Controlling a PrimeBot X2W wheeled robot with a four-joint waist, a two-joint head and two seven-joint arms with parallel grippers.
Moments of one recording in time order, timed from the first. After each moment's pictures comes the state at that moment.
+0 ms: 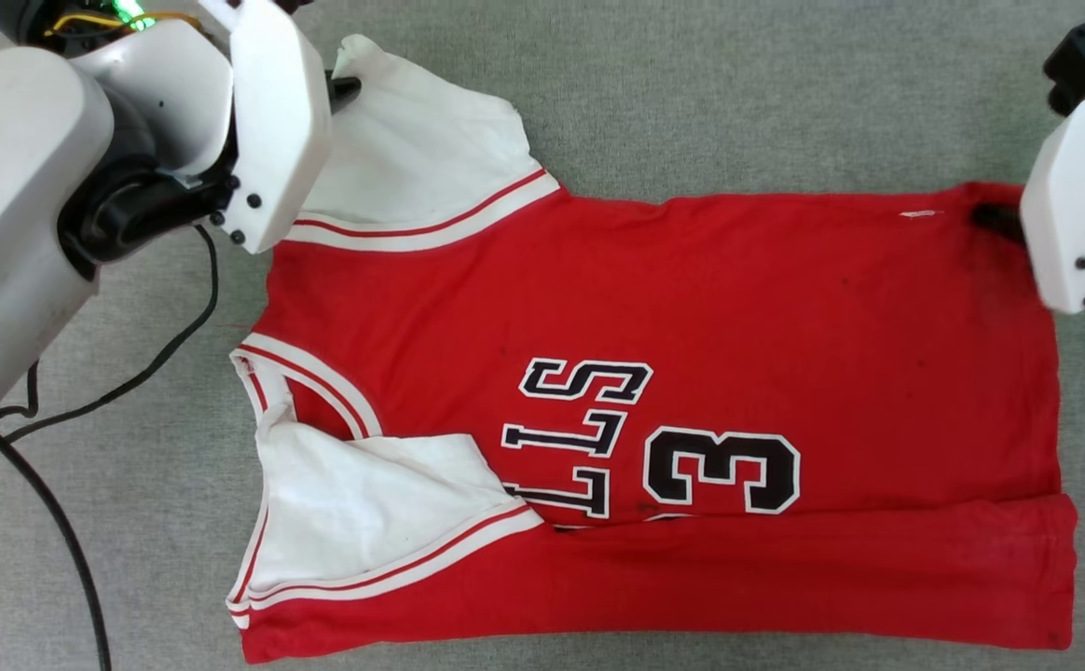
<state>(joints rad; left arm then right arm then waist) -1.36 0.74 -1.12 0.24 -1.04 -0.13 0.60 -1.02 -0.70 0.76 0.45 0.88 0.13 0.82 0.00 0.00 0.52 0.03</state>
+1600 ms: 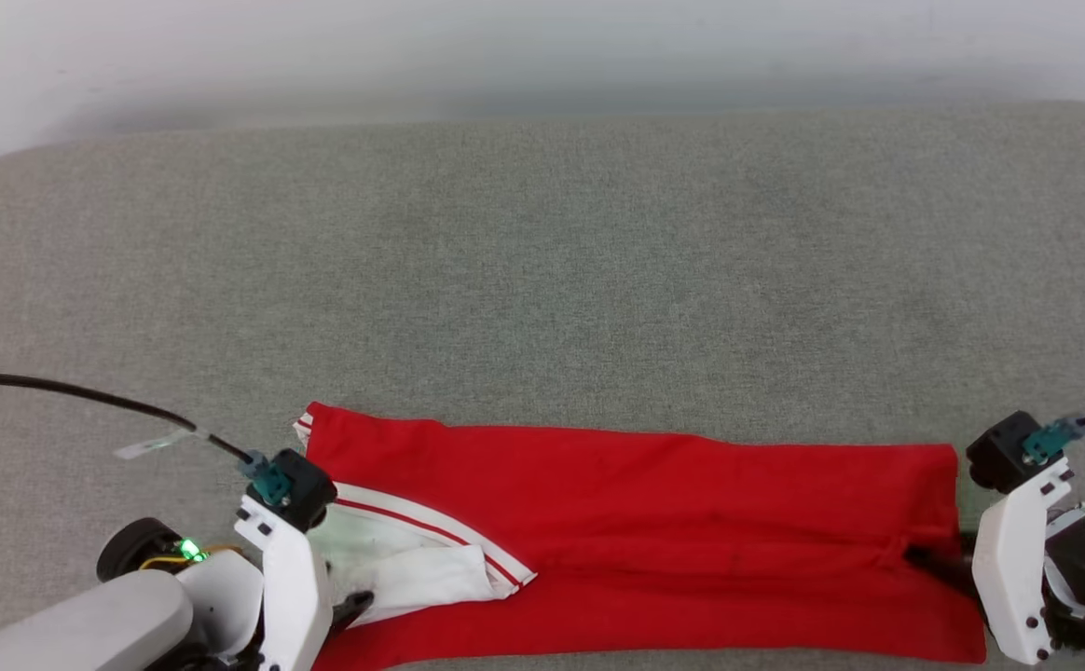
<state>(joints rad) -0.65 0.90 -1.27 0.04 -1.14 0.04 0.40 -0.52 -0.85 1.00 0.29 1.02 0.13 0.40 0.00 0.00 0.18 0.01</state>
